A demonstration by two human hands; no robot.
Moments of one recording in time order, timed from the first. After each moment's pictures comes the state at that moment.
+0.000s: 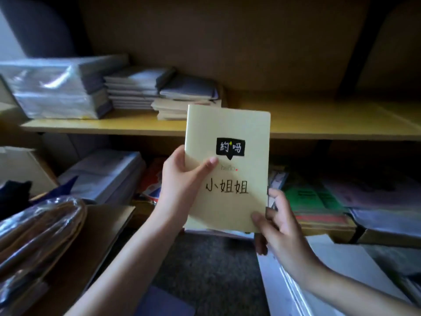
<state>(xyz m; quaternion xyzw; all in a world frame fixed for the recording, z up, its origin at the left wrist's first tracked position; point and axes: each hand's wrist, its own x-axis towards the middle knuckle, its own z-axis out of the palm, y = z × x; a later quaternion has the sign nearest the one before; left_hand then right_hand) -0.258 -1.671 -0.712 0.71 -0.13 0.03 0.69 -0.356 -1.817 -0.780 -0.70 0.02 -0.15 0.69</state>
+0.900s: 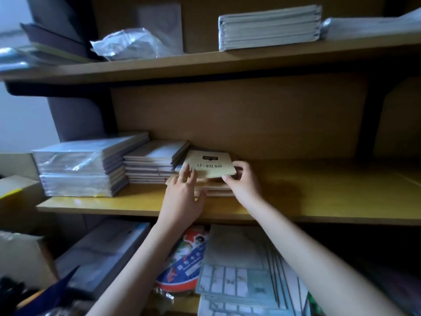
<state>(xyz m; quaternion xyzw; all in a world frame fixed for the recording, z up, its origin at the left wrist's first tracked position) -0.090 -1.679 -0.681 0.91 -0.23 0.27 0.21 -0.115 -1.827 -0.662 -0.79 0.10 -0.26 0.55</state>
